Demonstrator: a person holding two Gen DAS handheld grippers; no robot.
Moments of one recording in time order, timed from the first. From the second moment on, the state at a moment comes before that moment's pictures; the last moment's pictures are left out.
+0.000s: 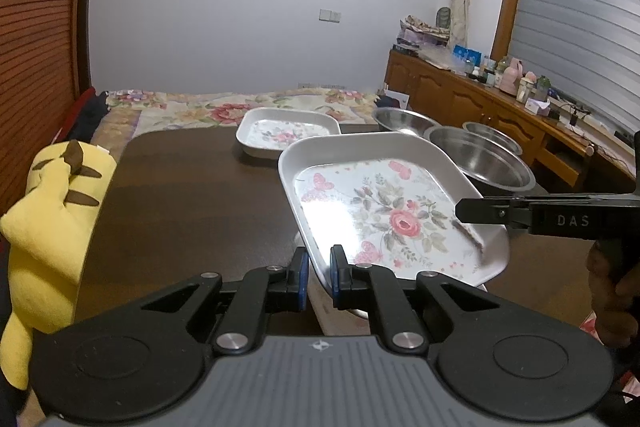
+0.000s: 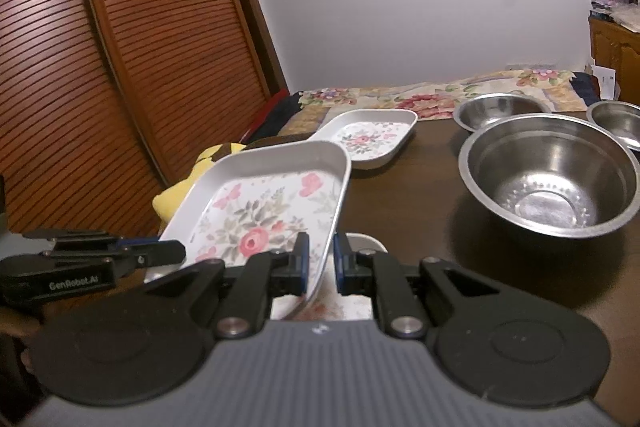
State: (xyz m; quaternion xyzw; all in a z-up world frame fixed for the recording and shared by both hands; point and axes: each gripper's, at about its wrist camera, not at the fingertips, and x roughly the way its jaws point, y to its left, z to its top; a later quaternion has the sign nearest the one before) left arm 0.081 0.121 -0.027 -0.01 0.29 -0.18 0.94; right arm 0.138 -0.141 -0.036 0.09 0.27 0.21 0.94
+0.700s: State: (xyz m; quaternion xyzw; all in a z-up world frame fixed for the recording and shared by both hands) left arm 0.073 0.105 -0.053 0.01 0.31 -0.18 0.93; right arm 0.120 -0.147 -0.063 0.05 0.29 0.19 0.94
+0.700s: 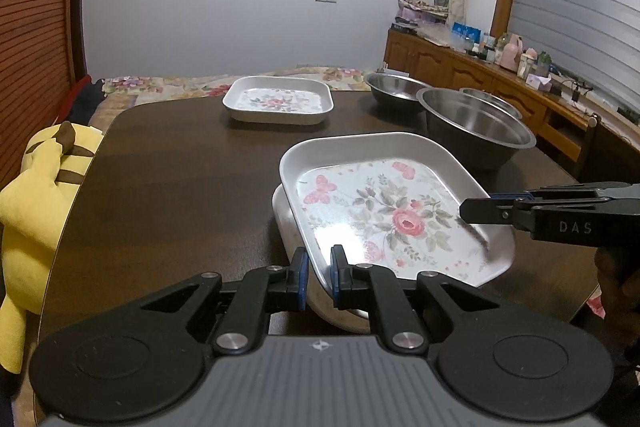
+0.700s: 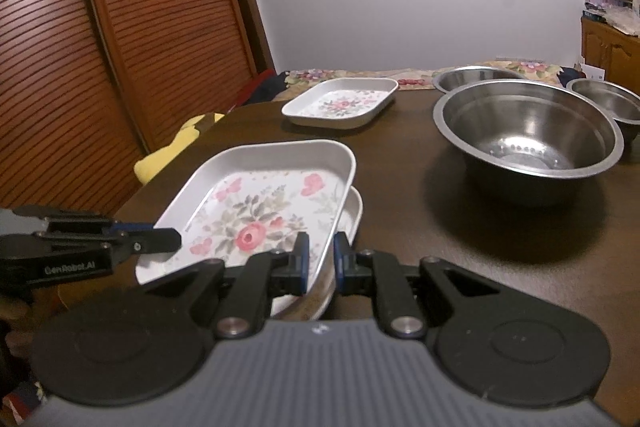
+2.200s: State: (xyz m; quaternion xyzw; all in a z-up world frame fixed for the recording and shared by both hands) left arm 0.073 0.100 -0.054 0.03 0.29 -0.15 0.95; right arm 0.117 -0.147 -0.065 0.05 0.28 0.19 0.94
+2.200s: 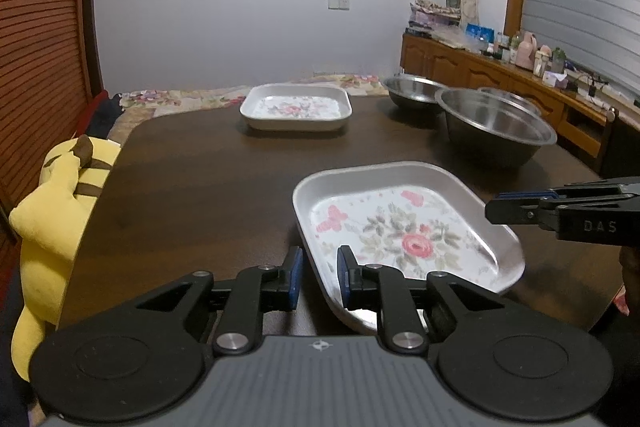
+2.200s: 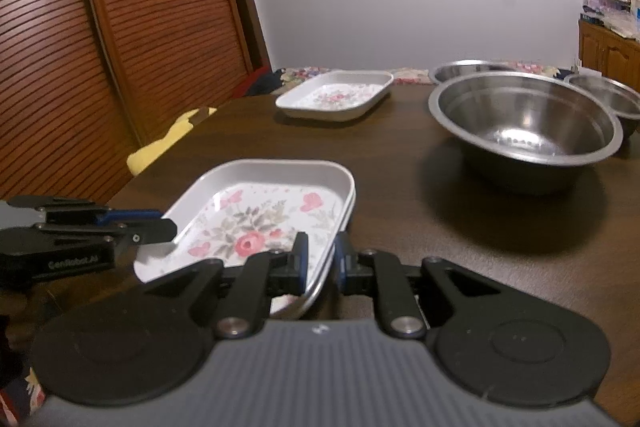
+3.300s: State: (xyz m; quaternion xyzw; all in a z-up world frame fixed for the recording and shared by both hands) left arm 0.203 0.106 0.008 0.05 0.25 -0.15 0.96; right arm 0.219 -0.149 0.021 0.09 0.24 0.20 0.95
